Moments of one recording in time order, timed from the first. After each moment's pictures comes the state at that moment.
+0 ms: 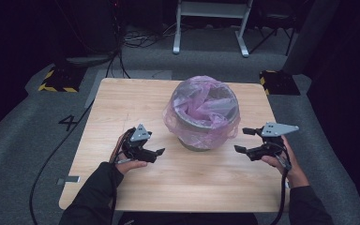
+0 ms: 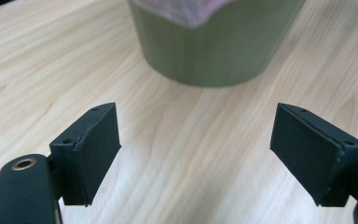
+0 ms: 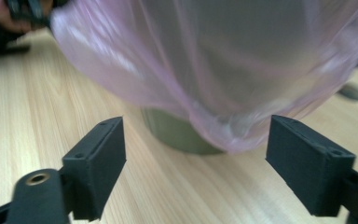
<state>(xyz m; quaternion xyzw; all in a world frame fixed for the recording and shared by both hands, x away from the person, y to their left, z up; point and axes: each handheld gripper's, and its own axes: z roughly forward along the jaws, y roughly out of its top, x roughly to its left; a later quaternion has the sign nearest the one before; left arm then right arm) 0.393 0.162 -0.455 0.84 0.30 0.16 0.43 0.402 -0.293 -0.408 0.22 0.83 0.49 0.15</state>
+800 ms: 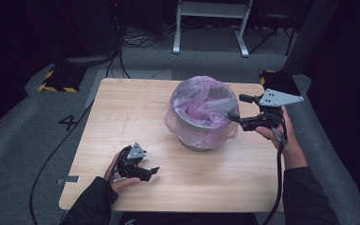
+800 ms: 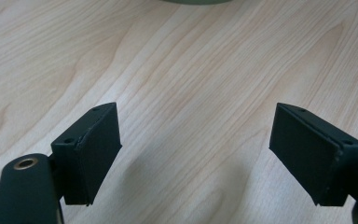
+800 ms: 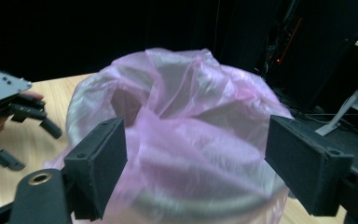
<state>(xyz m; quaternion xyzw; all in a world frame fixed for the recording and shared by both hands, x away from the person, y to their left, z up) 0.356 0.173 -0.492 0.85 0.32 0.12 0.39 0.425 -0.247 -0.308 0.20 0.79 0.53 0.23</state>
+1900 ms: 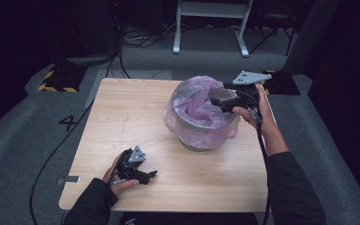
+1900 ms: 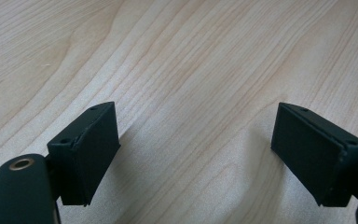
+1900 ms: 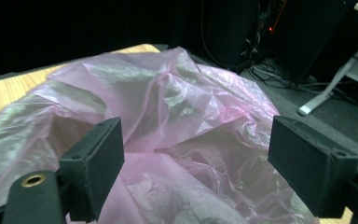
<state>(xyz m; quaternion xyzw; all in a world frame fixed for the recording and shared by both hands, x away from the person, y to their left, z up) 0.354 0.174 -0.504 0.87 0.31 0.13 0.37 0.485 -0.196 -0.305 0.25 0.81 0.47 0.23</state>
